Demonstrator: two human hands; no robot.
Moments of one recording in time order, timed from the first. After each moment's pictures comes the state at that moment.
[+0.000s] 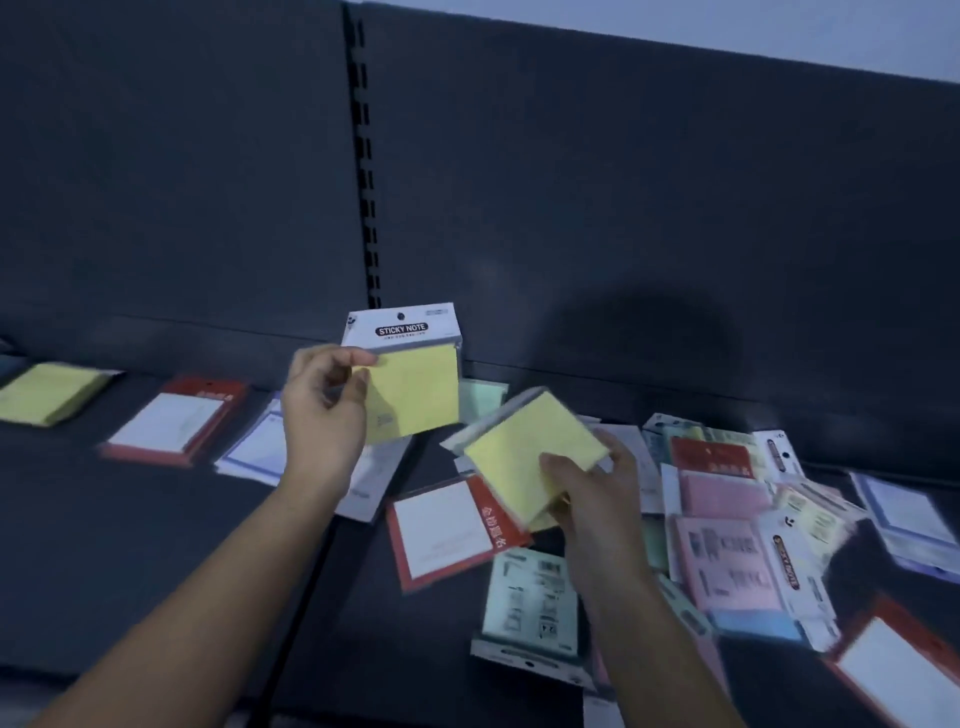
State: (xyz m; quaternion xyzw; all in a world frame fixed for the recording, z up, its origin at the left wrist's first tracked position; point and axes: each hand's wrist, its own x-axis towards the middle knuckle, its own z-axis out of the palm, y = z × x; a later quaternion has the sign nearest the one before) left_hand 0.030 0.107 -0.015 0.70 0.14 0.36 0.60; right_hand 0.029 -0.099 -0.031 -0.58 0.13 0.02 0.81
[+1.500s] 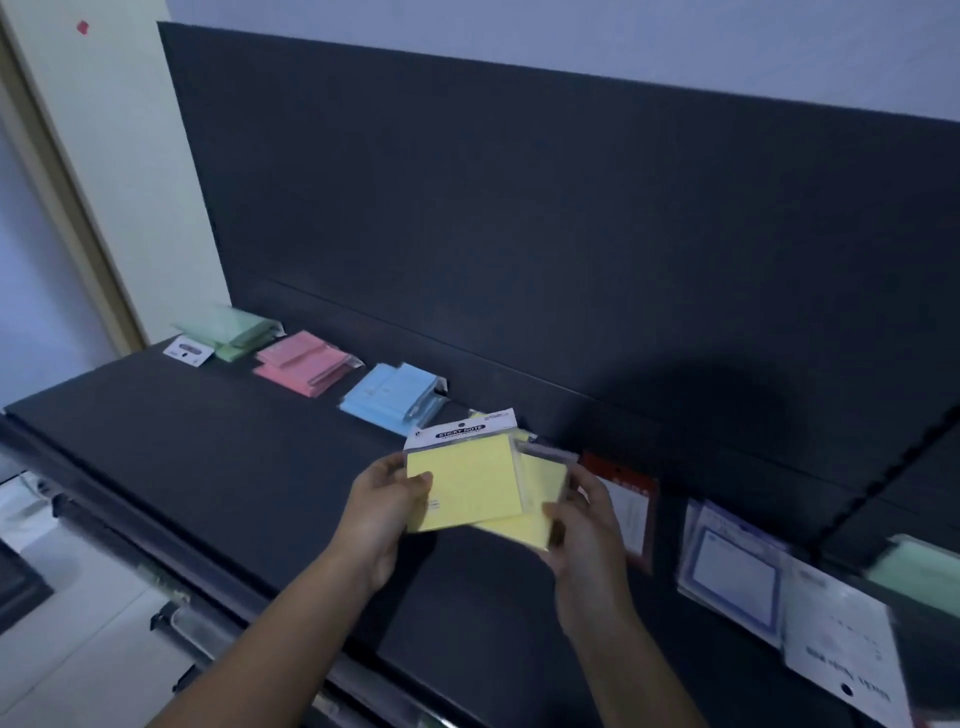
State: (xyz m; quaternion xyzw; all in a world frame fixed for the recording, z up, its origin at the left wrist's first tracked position) left_hand -0.108 0.501 -0.060 0.52 0.33 0.19 0.77; right_hand -0.041 0.348 -0.052 -0.59 0.02 0.20 0.78
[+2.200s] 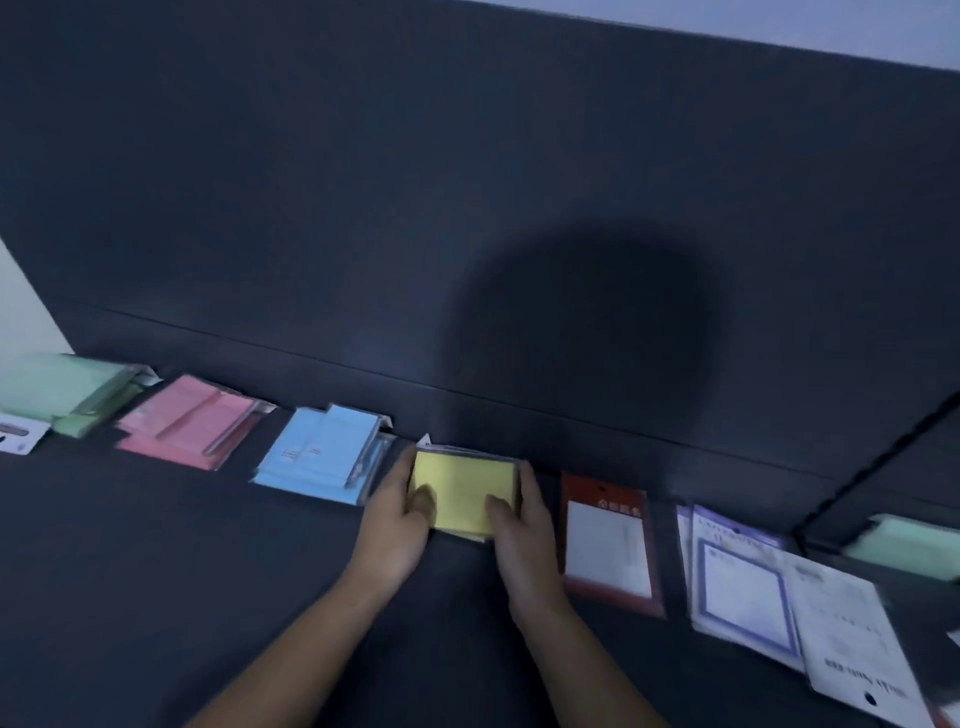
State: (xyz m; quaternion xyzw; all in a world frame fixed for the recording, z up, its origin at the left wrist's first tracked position) left_hand -0.013 0.539 -0.093 0.78 0.15 0.18 0.57; right_hand 0.023 0.417 -0.091 -0.74 -0.02 0.12 0.66
